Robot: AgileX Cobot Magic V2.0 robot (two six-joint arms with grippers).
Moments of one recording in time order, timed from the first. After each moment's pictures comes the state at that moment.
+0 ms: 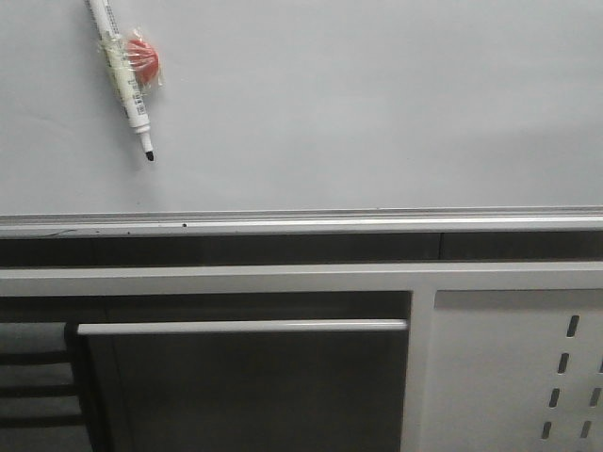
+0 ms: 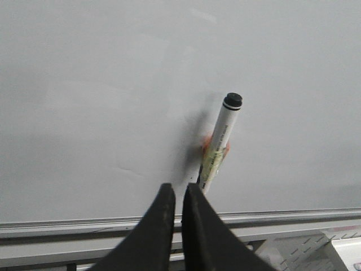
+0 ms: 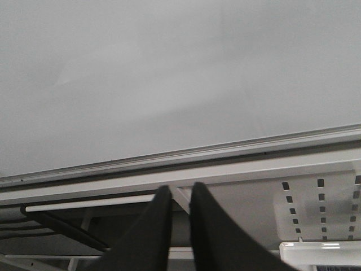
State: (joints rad) left arm 0.00 0.63 -0.50 -1.16 0.50 0.86; right arm 0.09 0.63 -0.45 0.46 0.34 -0.12
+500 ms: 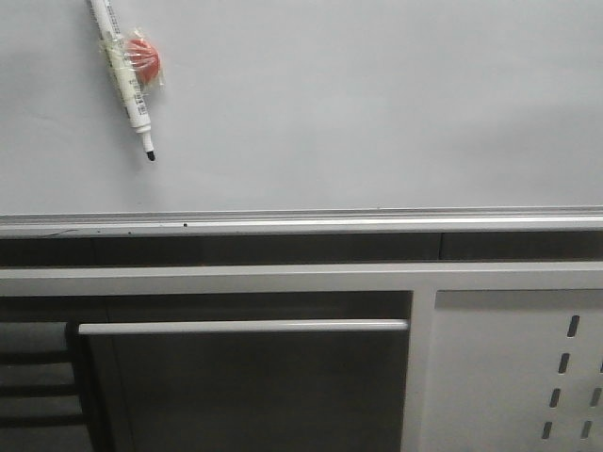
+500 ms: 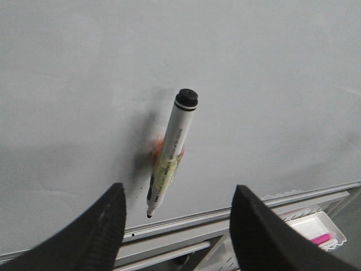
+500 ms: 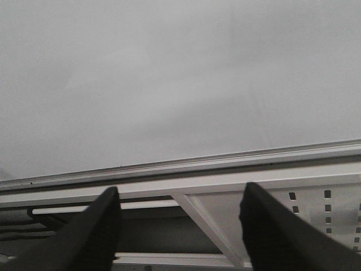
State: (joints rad) left arm -0.04 0.88 -0.50 -1.64 0.64 1.38; right arm 0.11 0.63 -0.47 0.46 0.34 -0.12
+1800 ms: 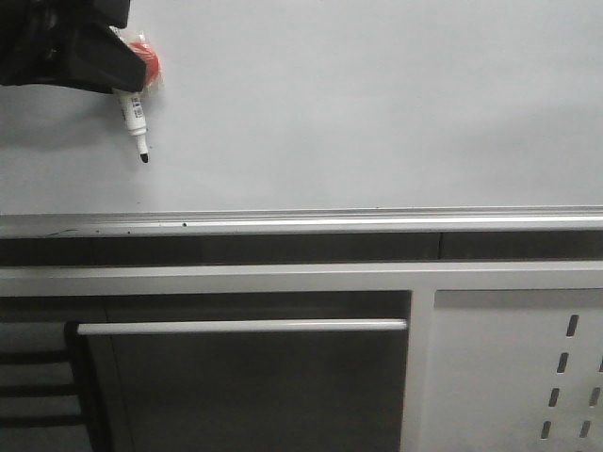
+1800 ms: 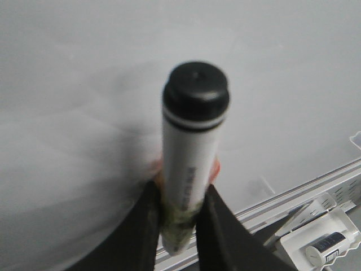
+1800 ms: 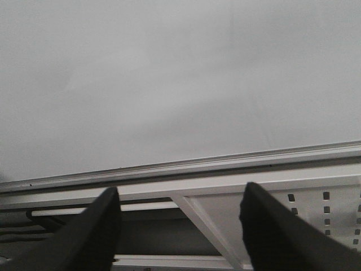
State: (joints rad) left arm -0.45 1.29 -0.75 -1.78 0.14 1.69; right arm 0.11 0.63 -0.47 0.46 0.34 -0.12
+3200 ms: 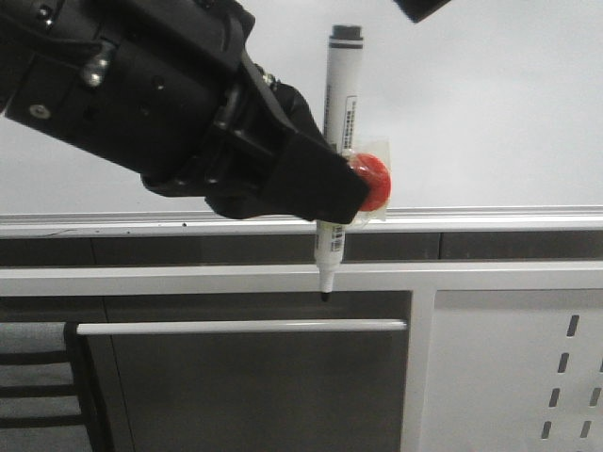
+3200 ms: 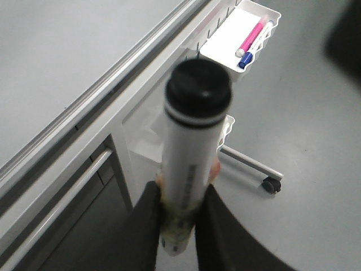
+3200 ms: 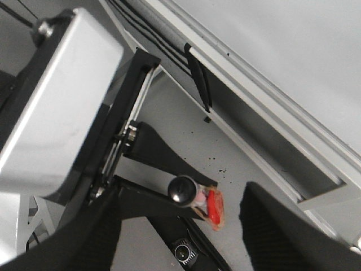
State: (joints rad) left arm -0.89 1.39 -0.75 -1.59 0.21 1.69; right arm 0.56 1.23 -1.17 0.47 0.90 -0.43
